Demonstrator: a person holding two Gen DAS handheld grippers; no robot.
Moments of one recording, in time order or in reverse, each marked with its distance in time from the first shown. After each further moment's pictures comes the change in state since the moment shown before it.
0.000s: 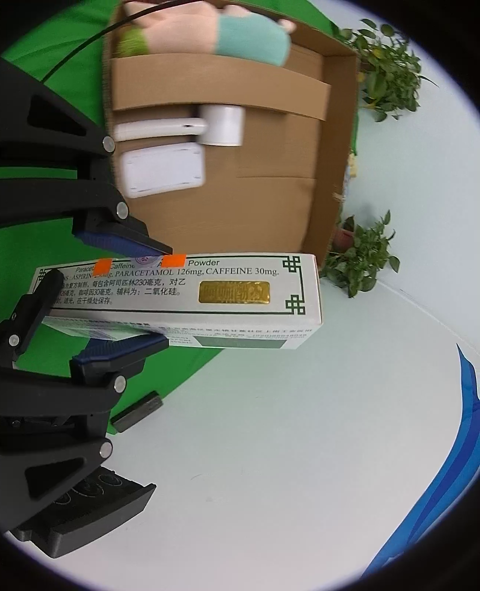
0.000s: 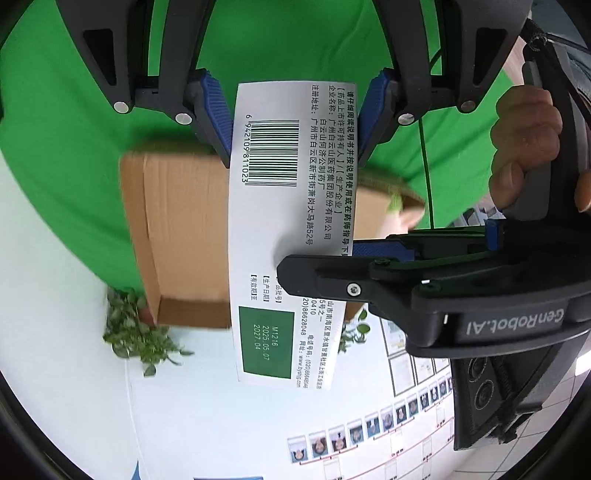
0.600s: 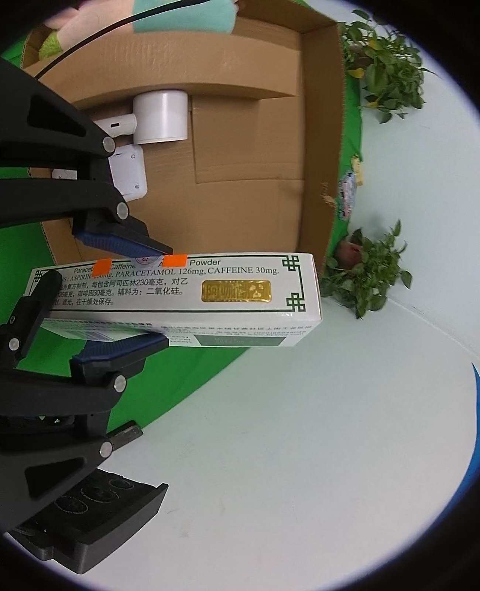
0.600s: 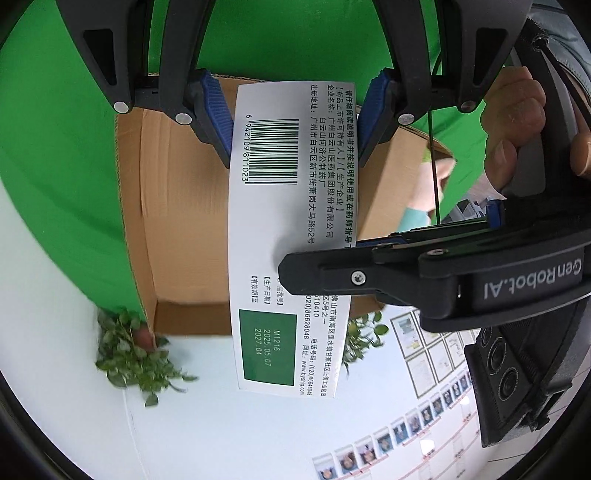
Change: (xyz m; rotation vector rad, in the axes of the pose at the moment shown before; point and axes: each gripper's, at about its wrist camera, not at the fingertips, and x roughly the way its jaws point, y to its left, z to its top) left arm 0.072 0.027 0.070 -0.020 0.076 0.069; right arm 0.094 -0.072 0.070 0.115 0.136 0.053
